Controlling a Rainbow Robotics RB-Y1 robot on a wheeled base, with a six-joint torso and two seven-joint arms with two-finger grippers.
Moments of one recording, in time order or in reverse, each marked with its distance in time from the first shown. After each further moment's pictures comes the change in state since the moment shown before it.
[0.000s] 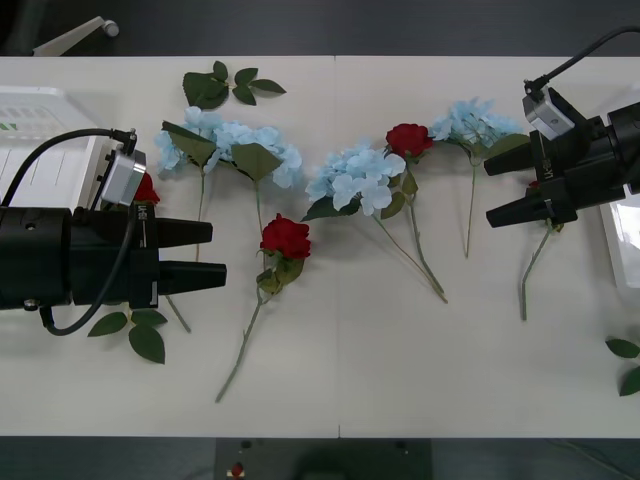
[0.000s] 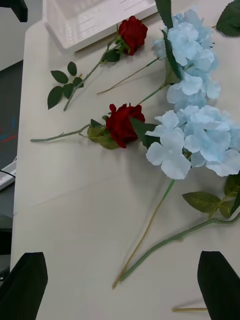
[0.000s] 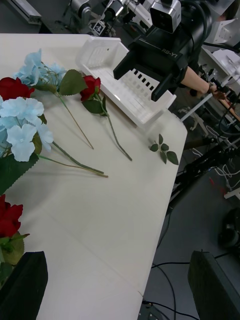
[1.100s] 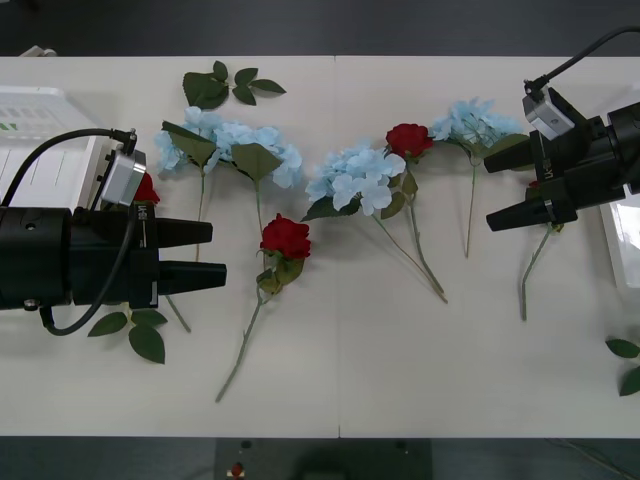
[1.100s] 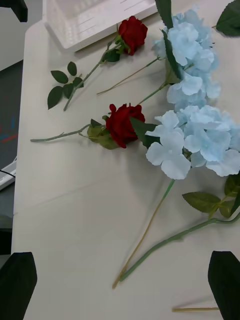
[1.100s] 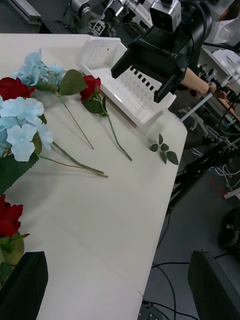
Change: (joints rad) right arm 0.000 0.000 0.000 0.000 0.000 0.000 0.000; left arm 0.000 0.000 0.000 0.000 0.000 0.000 0.000
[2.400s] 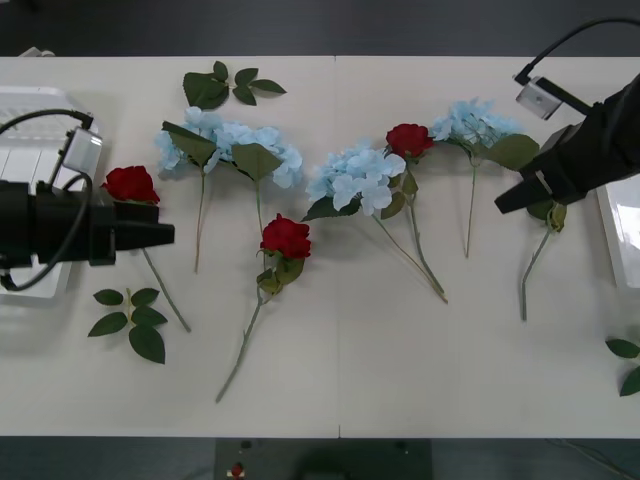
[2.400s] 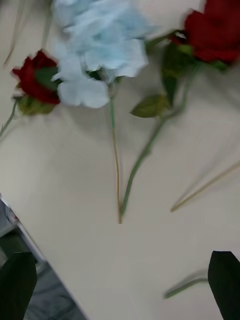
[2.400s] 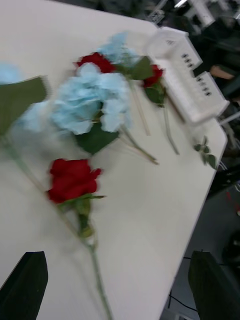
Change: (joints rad) right arm -0.143 -0.017 0.062 0.005 0.326 0.099 -0.801; left arm -0.117 -0.030 0.040 0.383 -0.036 0.174 0.150
